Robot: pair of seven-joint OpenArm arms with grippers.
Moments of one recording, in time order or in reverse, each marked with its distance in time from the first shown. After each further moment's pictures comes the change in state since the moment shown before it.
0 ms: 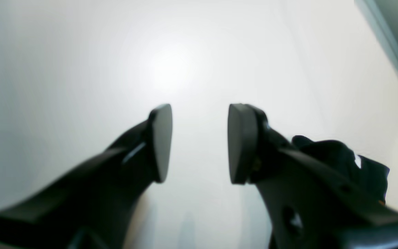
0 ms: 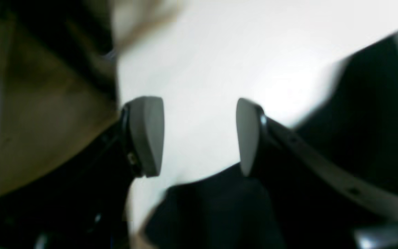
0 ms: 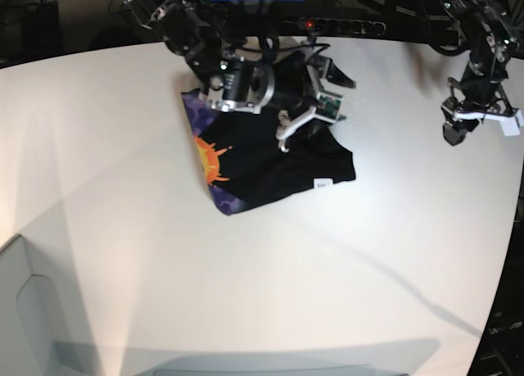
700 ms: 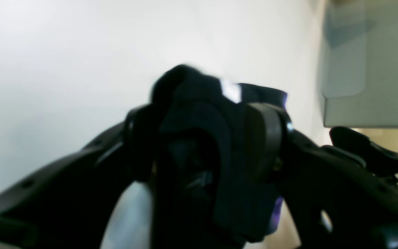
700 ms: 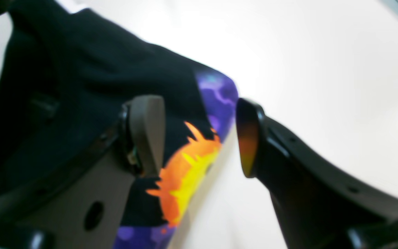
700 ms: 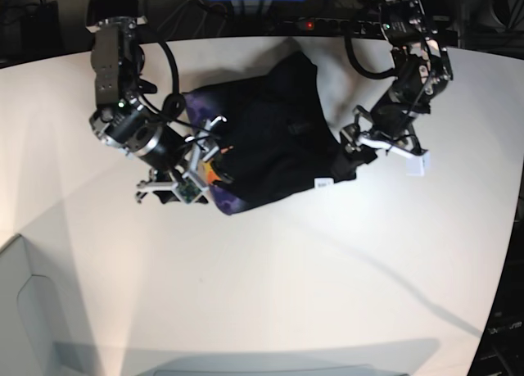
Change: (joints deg) left arm -8.0 8.5 24.9 -1.9 0.3 0.1 -0.1; right arm -0.5 4.2 33.2 3.7 -0.2 0.0 -0.6
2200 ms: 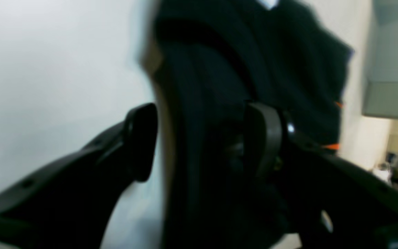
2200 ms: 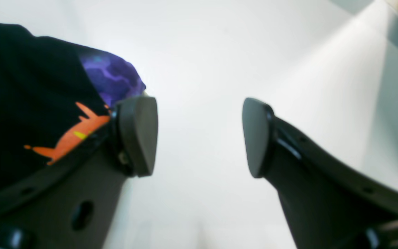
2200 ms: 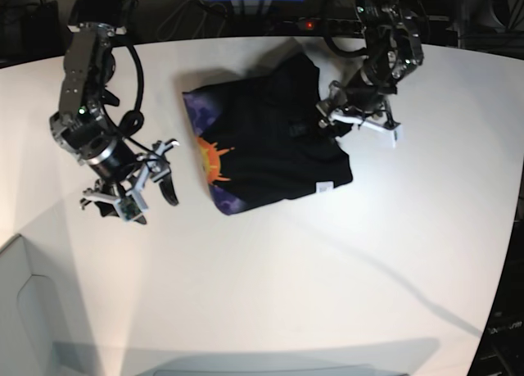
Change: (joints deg) left arm 5.3 5.3 3.7 -4.2 9.6 0.5 -4.3; right arm 1.2 1.4 13.1 0.8 0.2 0.0 0.0
